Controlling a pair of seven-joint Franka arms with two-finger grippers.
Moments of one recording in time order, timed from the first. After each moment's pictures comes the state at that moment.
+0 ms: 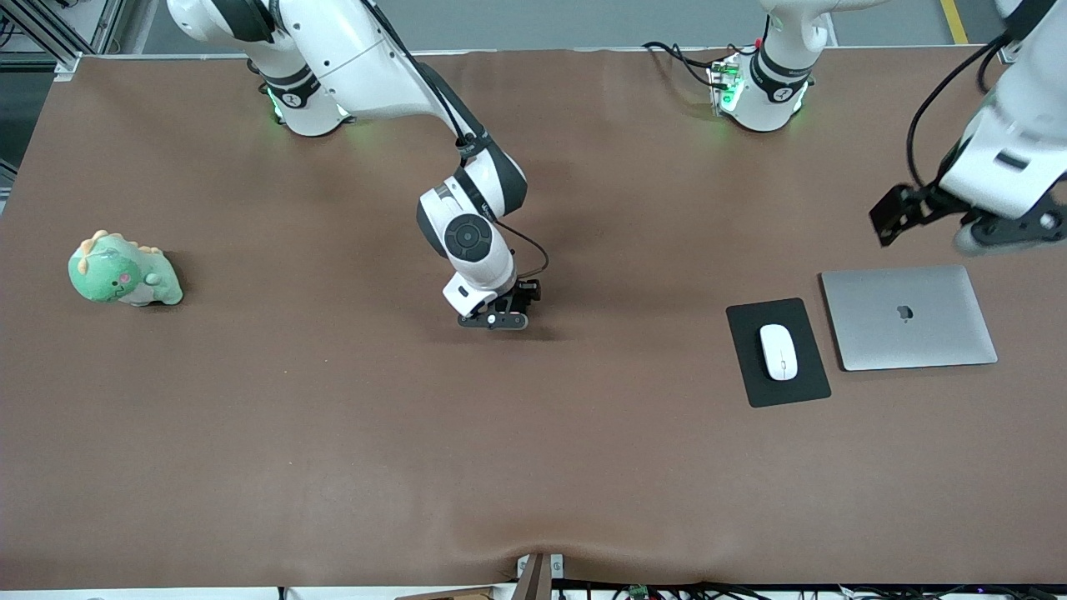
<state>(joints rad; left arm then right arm) 0.09 0.02 -0.28 -1.50 0.15 1.55 -0.22 0.78 0.73 -0.06 -1.69 0.25 2.38 0.60</state>
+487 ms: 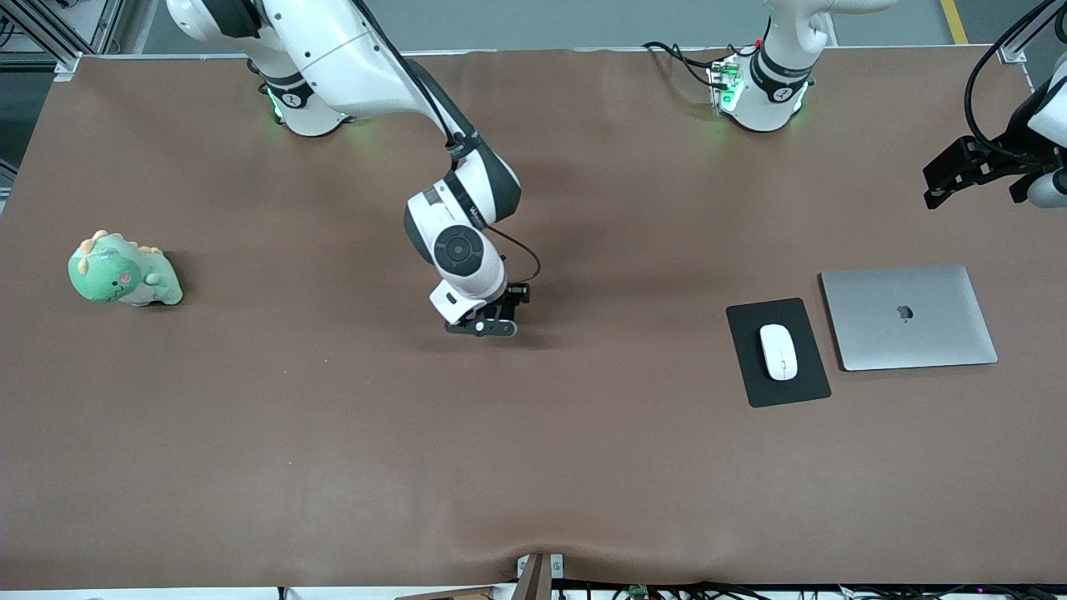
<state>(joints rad) -0.09 -0.04 -0.01 -1.52 0.08 1.51 -0.11 0.74 0.69 -0.09 -1.63 0.26 2.23 0.61</state>
